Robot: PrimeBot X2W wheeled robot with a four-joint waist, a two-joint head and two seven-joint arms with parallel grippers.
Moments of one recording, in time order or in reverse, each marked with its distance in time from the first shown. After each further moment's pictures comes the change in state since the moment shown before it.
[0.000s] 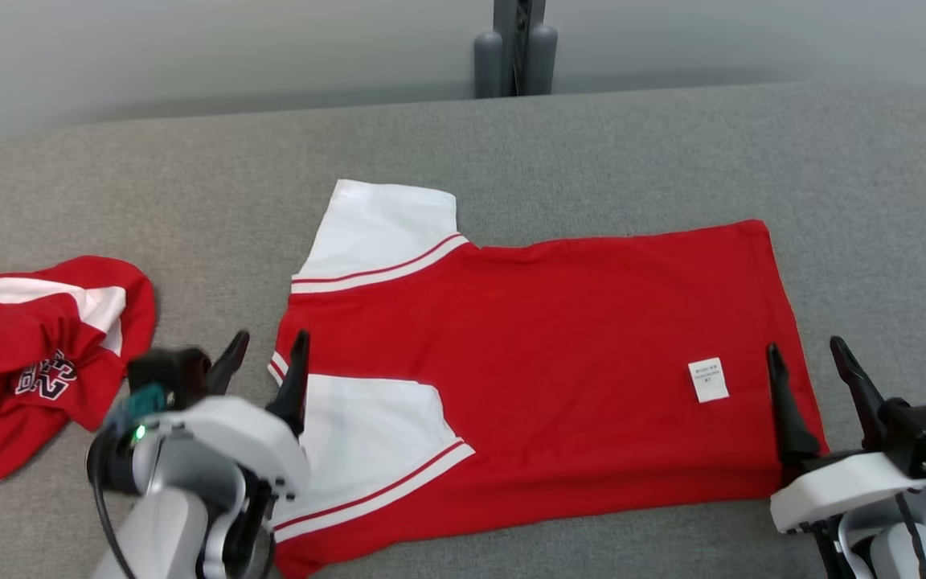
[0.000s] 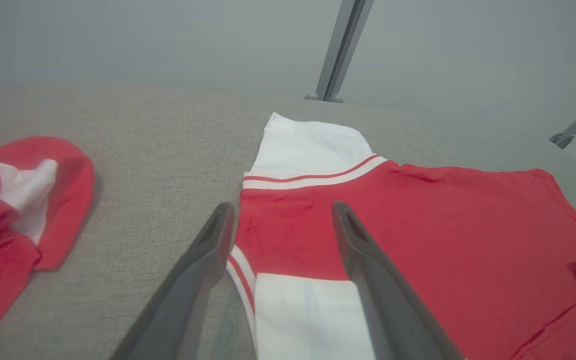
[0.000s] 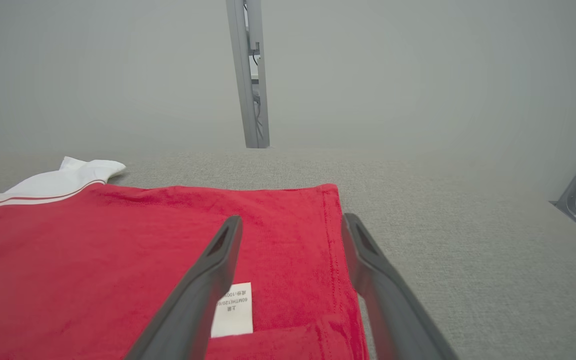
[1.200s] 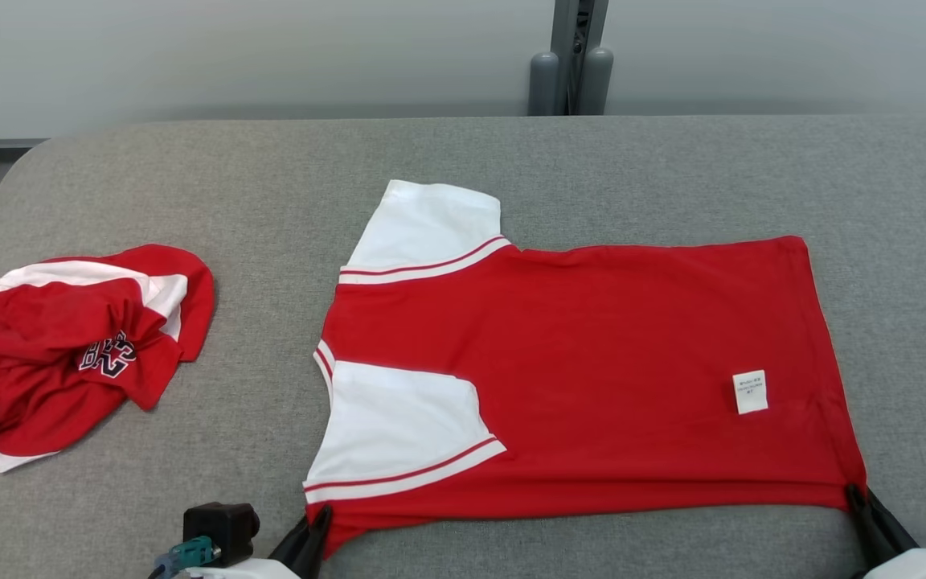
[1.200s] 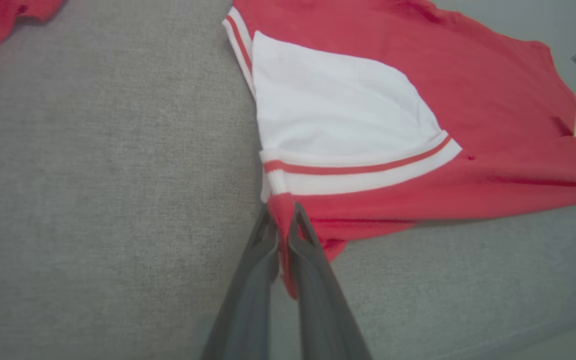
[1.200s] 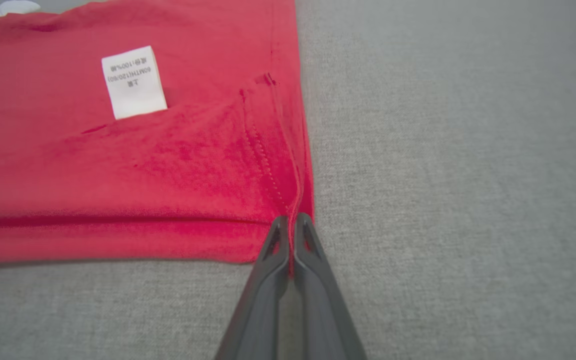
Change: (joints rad) left arm 0.275 0.005 -0.050 -0.071 -0.019 -0.050 0.077; right arm 0.053 -0.205 0.193 0.334 0.349 0.000 -0.002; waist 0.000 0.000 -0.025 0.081
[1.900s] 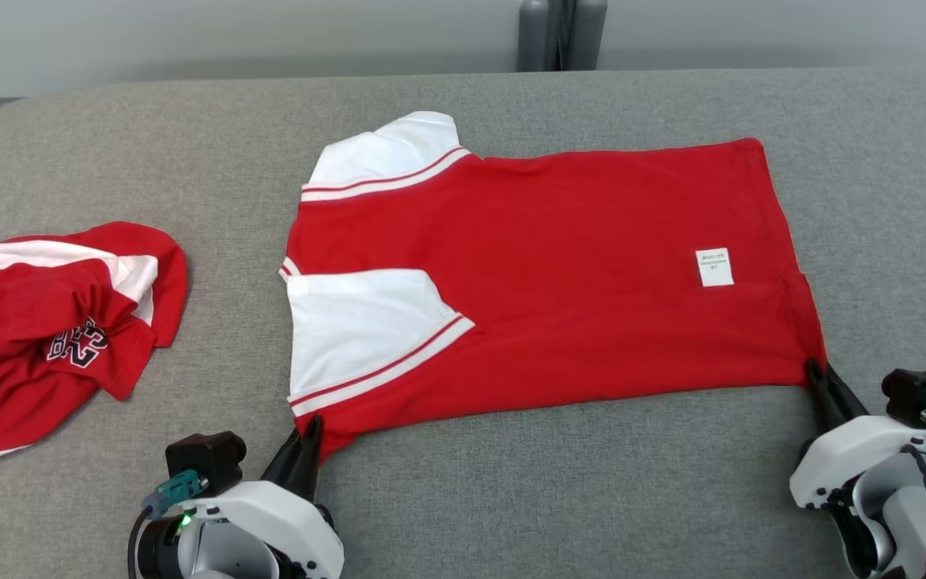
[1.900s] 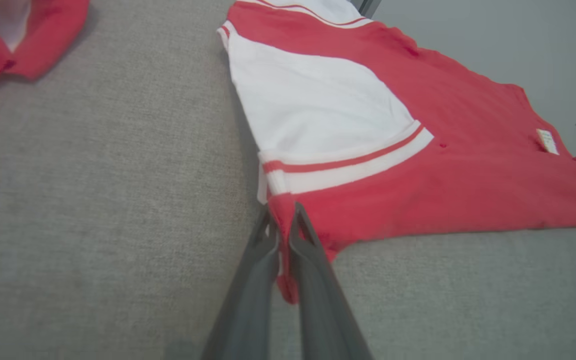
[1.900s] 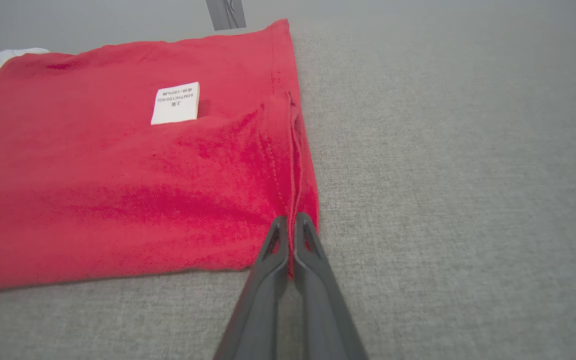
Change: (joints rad) left arm -0.172 -0.091 0.059 0.155 -0.014 -0.013 -0.128; right arm -0.320 0.118 -0.027 0.186 -0.102 0.000 0.003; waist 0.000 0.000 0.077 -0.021
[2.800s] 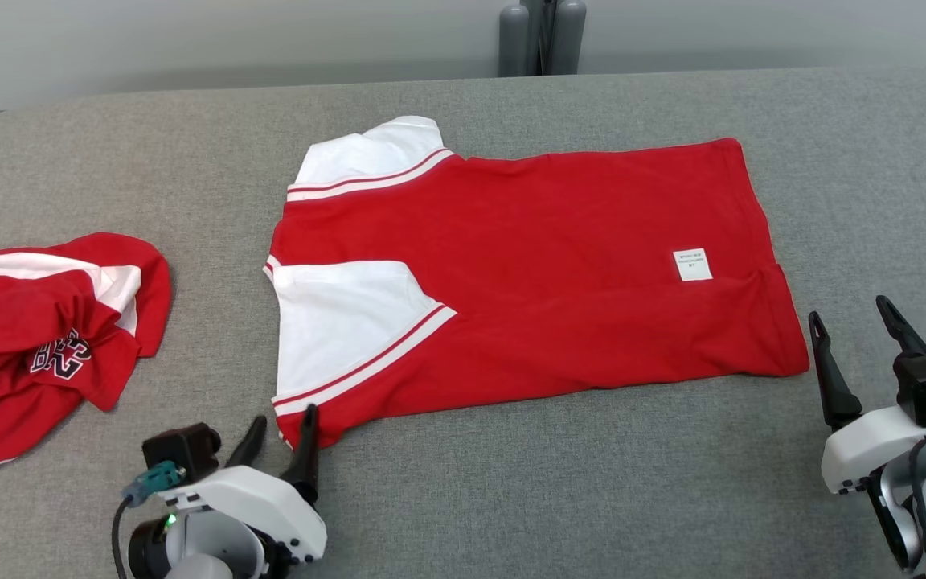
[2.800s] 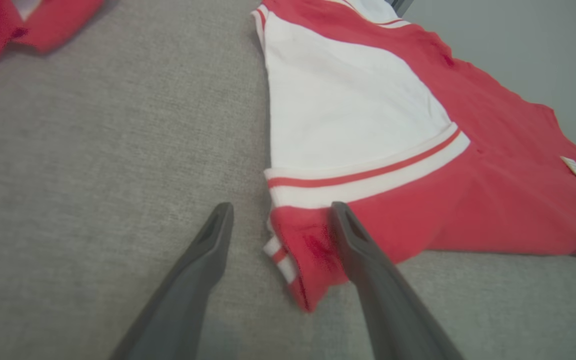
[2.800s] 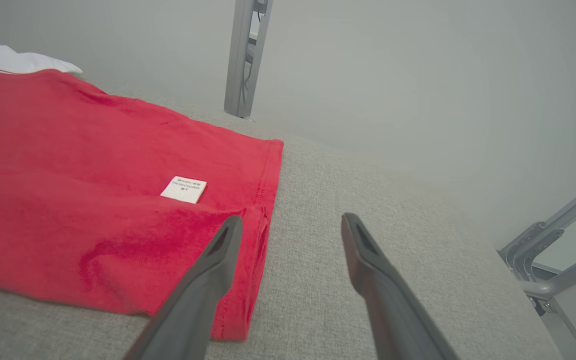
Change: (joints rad) left arm -0.090 -0.041 0.097 0.205 -0.009 -0.049 -0.069; right arm 0.112 -0.013 -0.177 -0.344 -0.468 0.000 0.000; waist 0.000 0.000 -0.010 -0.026
